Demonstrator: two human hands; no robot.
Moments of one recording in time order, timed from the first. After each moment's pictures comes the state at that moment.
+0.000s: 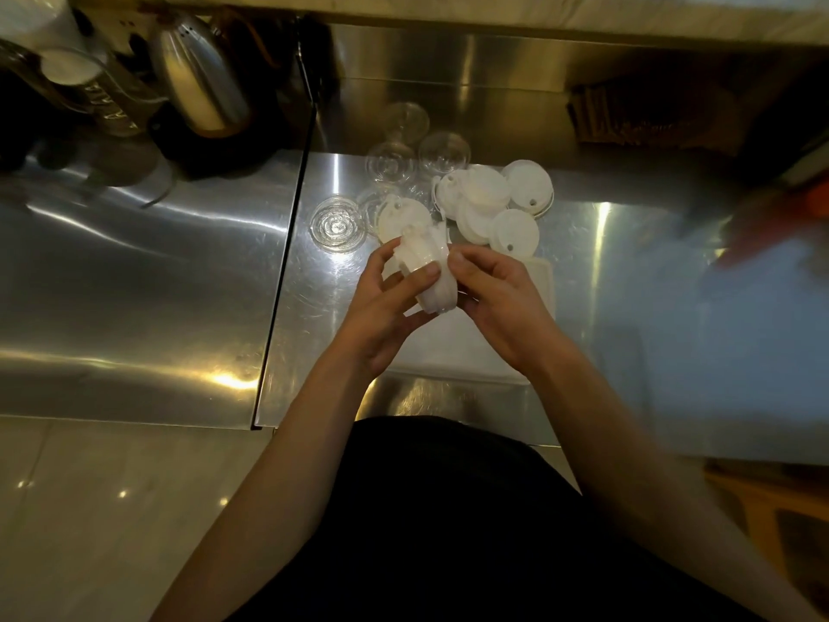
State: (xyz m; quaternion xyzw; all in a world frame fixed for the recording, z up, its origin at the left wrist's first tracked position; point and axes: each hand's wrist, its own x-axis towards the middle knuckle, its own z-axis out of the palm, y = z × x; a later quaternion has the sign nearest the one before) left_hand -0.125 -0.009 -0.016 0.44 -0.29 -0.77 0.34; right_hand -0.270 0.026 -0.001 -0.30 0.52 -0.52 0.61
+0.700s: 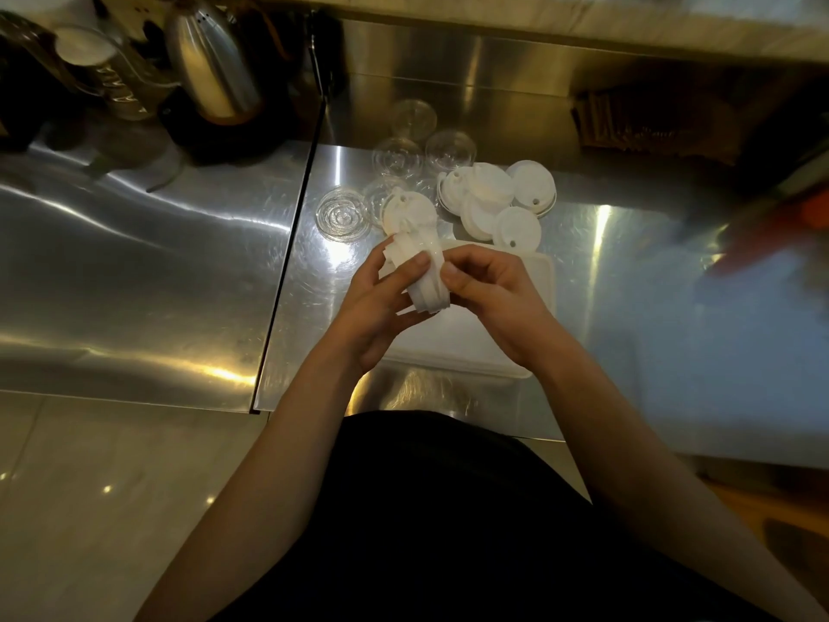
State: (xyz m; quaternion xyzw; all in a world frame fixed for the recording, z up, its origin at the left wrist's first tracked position) left_hand -0.109 0.002 -0.014 0.45 -0.33 -0.76 0.33; right_hand -0.268 0.037 -0.006 -0.45 0.51 -0.48 0.55
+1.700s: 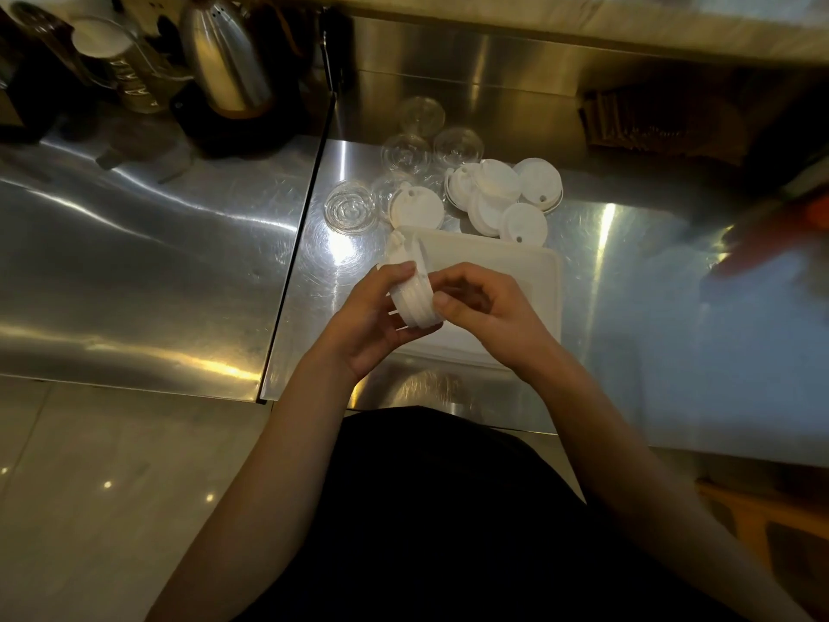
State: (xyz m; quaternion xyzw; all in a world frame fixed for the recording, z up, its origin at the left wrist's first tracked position) left_hand -0.088 0.015 -0.024 0.44 -0.25 -0.81 0.29; right_hand -0.255 0.063 -0.007 -0.54 0.54 -0.41 0.49
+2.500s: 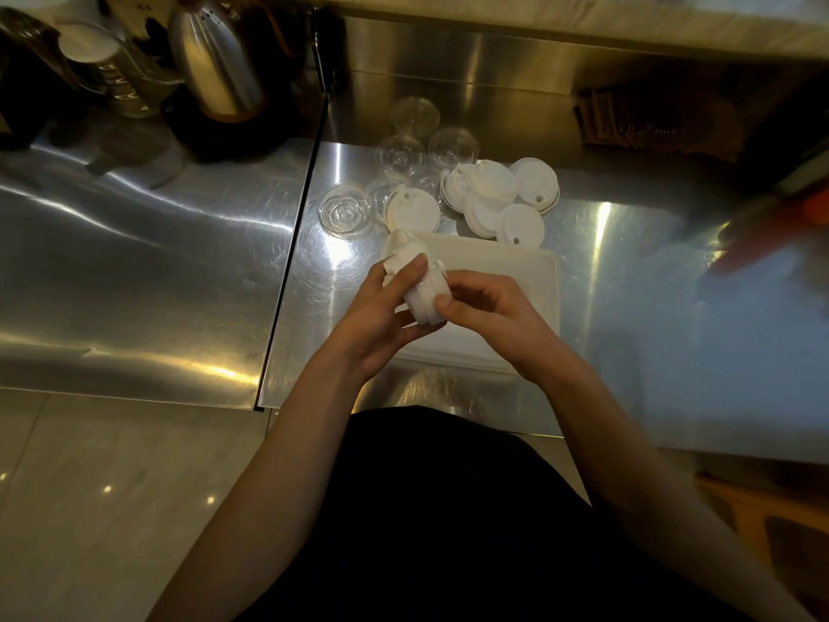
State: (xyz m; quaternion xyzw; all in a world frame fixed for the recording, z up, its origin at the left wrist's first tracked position) left_hand -0.101 0.010 -0.023 0.45 -0.28 -0.79 0.30; right_hand -0.260 0.059 -0.004 -0.51 0.52 -0.41 0.55
